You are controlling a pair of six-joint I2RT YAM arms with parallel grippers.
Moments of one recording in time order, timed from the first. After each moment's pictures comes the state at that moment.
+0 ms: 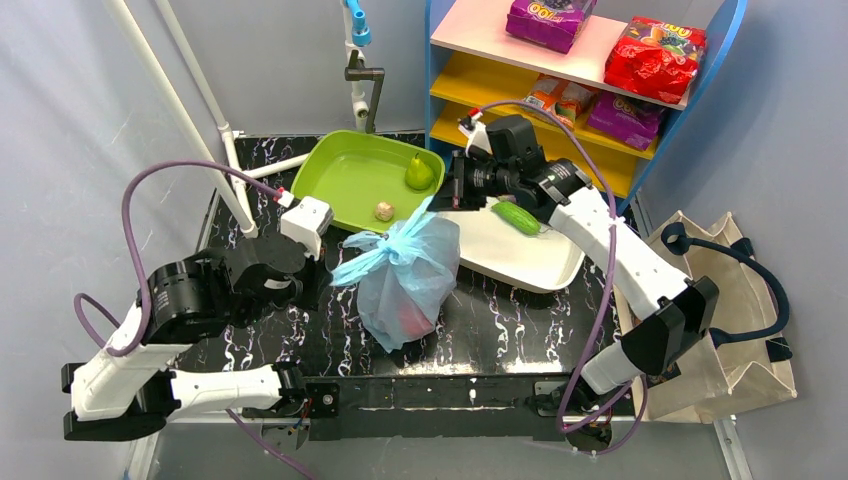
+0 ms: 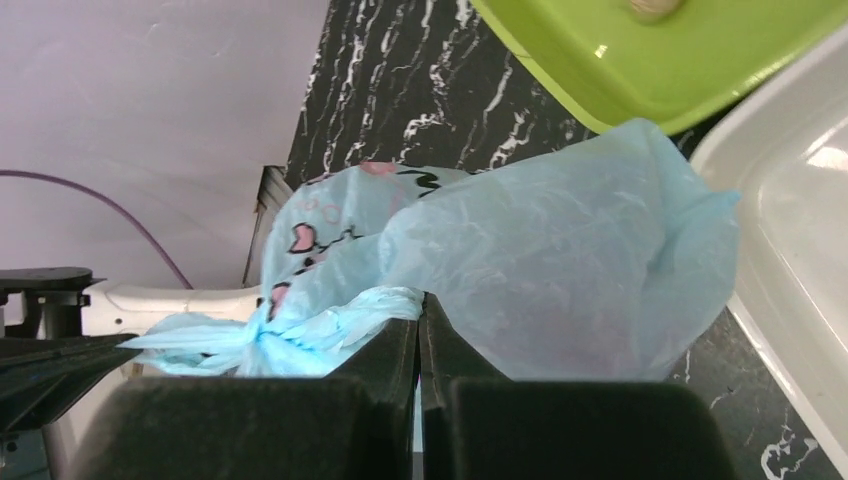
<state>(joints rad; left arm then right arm) -1.14 0.91 1.54 -1.40 -0.46 -0.49 0.64 1.50 1.56 -0.66 -0.45 0.63</state>
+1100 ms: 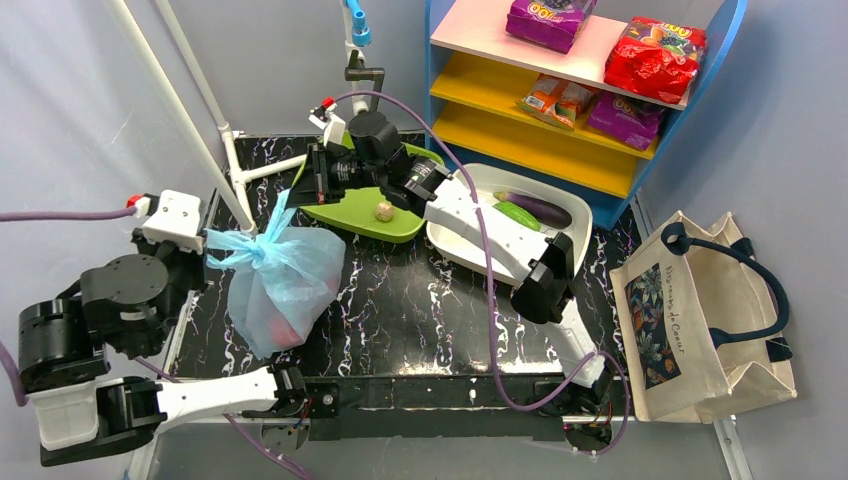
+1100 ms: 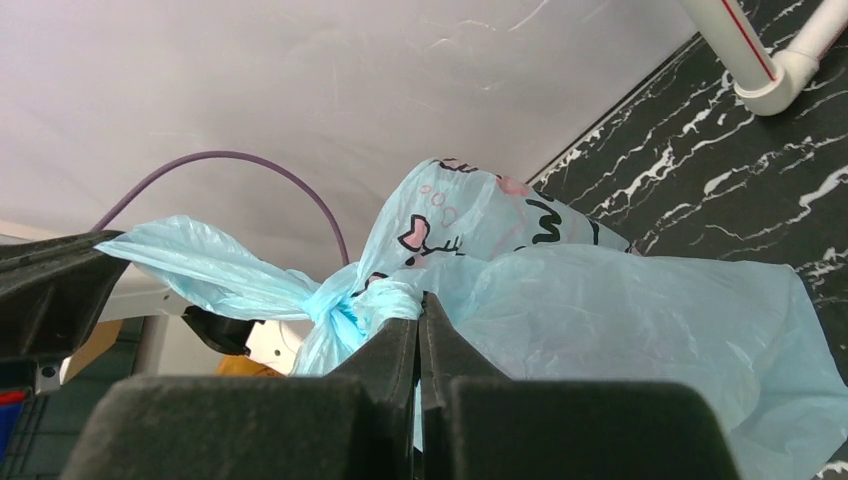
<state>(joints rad) -1.14 0.78 1.80 -1.48 -1.06 -0.05 0.99 2.17 2.34 -0.34 -0.55 0.80</state>
